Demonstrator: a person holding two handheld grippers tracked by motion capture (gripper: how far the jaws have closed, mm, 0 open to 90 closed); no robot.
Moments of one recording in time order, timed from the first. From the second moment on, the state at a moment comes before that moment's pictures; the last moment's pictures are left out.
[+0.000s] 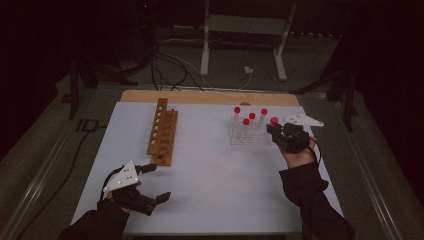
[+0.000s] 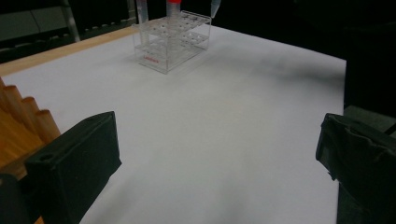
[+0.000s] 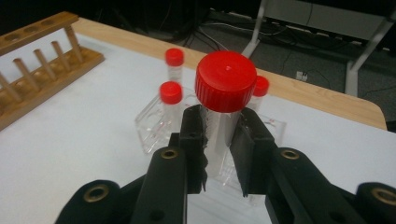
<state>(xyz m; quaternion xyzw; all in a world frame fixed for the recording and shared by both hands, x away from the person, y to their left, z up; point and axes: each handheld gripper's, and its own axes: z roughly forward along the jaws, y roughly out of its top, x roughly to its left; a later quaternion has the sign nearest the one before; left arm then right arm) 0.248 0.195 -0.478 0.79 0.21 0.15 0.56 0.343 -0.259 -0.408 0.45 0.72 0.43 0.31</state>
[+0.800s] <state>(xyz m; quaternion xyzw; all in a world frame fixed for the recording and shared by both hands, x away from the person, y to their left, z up) 0.260 0.160 -0.450 0.80 0.22 0.10 0.54 0.303 -0.204 -0.438 0.37 0.78 0.43 0.26</state>
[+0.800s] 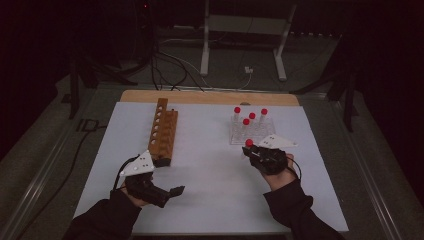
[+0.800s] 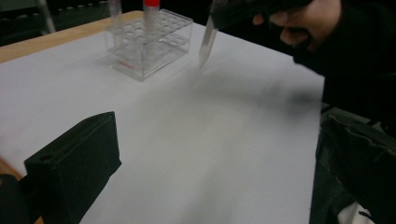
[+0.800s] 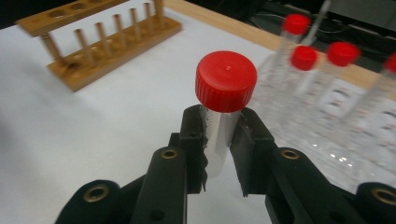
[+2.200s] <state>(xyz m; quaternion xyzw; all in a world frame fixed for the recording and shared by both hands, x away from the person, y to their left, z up) 0.297 0.058 -0.419 0.81 0.15 0.12 0.56 0.269 -0.151 -0.449 0.28 0.82 0.45 0.22</state>
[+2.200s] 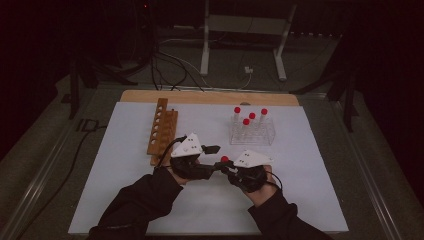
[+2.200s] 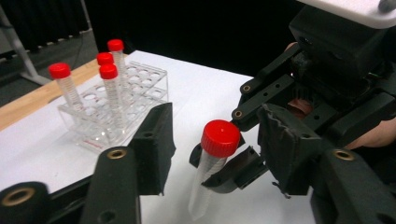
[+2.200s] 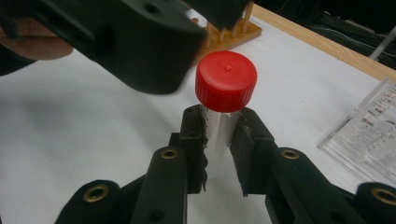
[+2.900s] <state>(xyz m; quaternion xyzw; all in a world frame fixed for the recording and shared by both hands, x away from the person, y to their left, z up) 0.300 0.045 -0.427 0.83 0.13 0.13 0.52 0.270 -0.151 -0.449 0.29 0.82 0.45 0.22</state>
